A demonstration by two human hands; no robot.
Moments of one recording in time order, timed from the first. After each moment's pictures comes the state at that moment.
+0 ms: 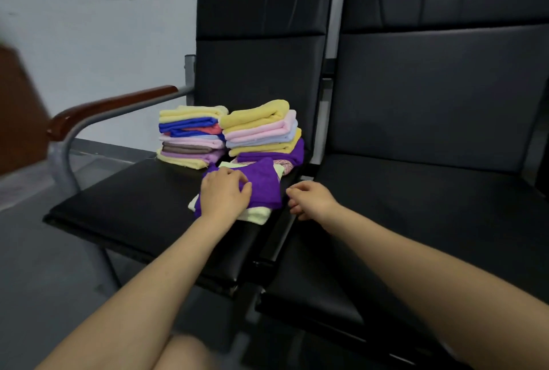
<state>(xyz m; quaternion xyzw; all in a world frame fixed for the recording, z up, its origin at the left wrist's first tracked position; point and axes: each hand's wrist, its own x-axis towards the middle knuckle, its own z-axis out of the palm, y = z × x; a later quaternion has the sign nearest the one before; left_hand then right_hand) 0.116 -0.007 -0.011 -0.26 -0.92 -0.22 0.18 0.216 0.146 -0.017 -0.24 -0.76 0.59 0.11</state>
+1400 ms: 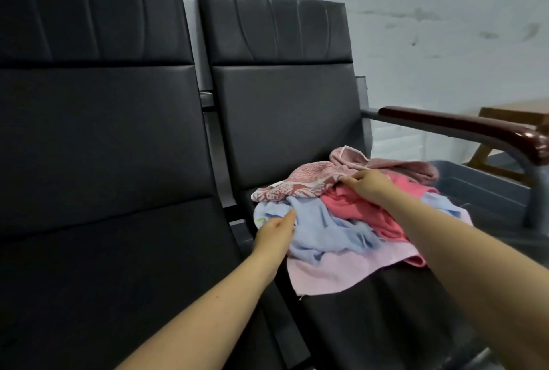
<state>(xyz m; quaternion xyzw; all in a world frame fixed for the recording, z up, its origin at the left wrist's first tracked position) 0.540 0.447 -0.020 -0.39 -0.65 -0.50 -0.41 0.726 0.599 0.018 -0.64 -0.74 0.08 0.20</state>
